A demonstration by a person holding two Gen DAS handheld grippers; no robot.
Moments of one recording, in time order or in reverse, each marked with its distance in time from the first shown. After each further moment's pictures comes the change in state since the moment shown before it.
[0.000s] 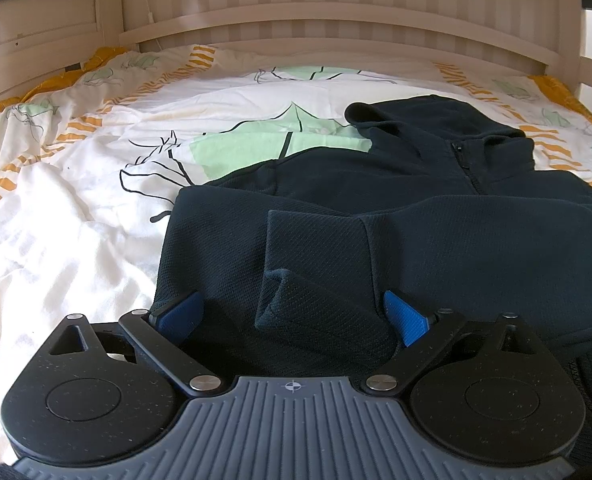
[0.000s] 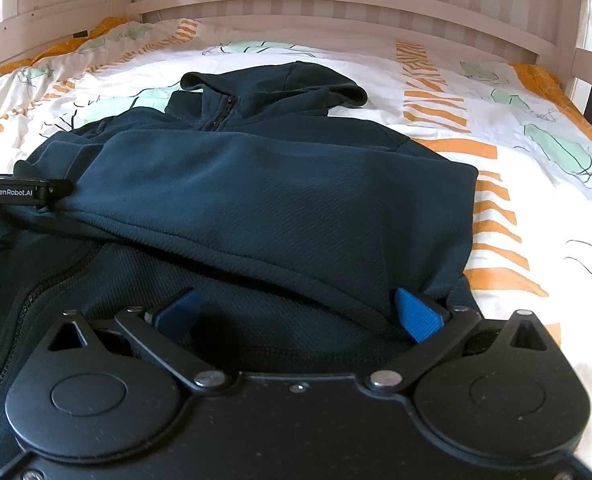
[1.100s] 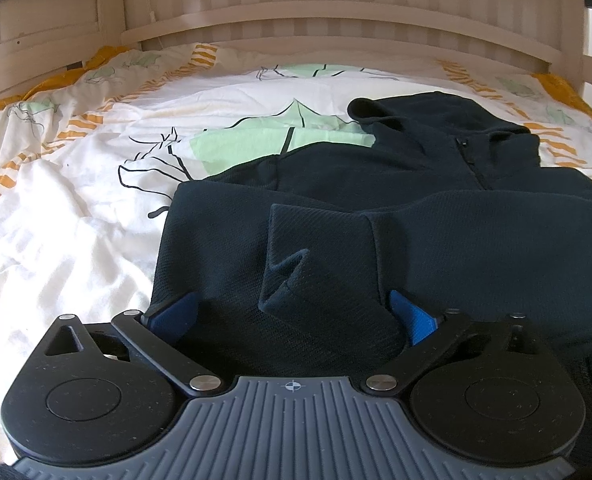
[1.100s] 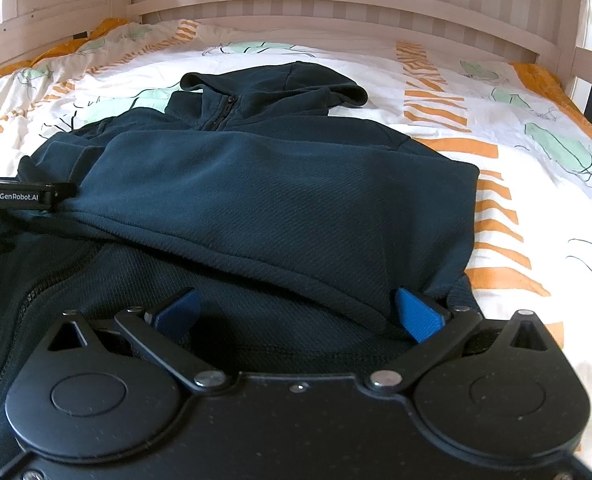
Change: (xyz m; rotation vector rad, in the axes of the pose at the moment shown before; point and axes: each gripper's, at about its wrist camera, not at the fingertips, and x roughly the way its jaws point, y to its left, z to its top) left arm 0.009 0.000 -0.003 -0.005 0.000 0.009; right arm 0.001 0.001 -0.001 -0.006 0.001 -0.007
